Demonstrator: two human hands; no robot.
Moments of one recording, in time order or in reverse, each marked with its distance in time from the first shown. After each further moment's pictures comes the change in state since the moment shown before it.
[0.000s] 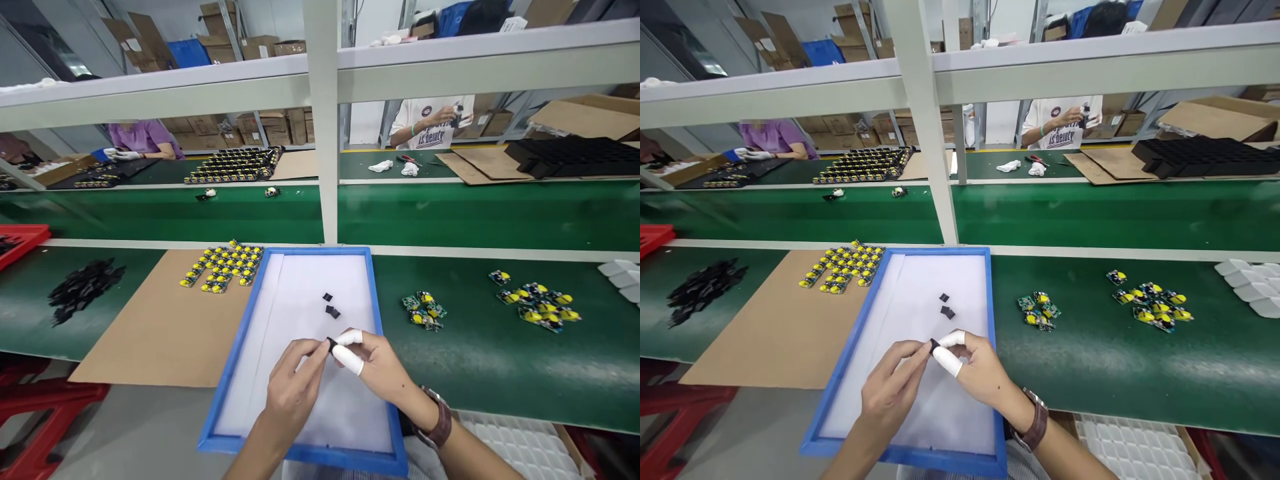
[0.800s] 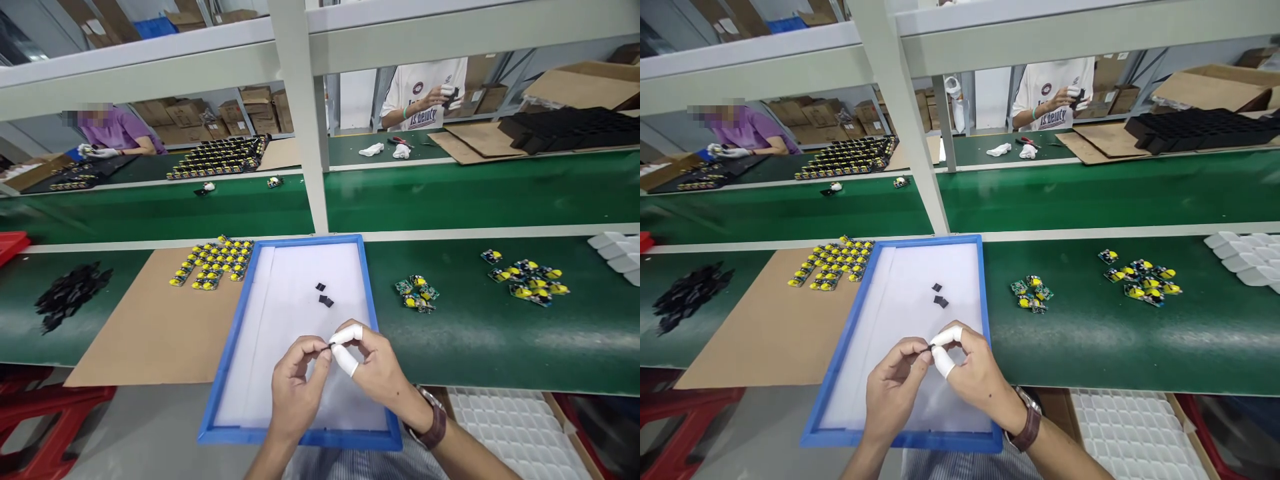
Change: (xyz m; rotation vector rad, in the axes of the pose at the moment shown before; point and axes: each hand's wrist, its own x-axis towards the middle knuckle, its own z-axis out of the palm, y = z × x) left_hand 0.000 0.032 0.014 -0.502 0.010 -0.764; right_hand -0.020 -0.012 0.009 -0.165 0.168 -0.189
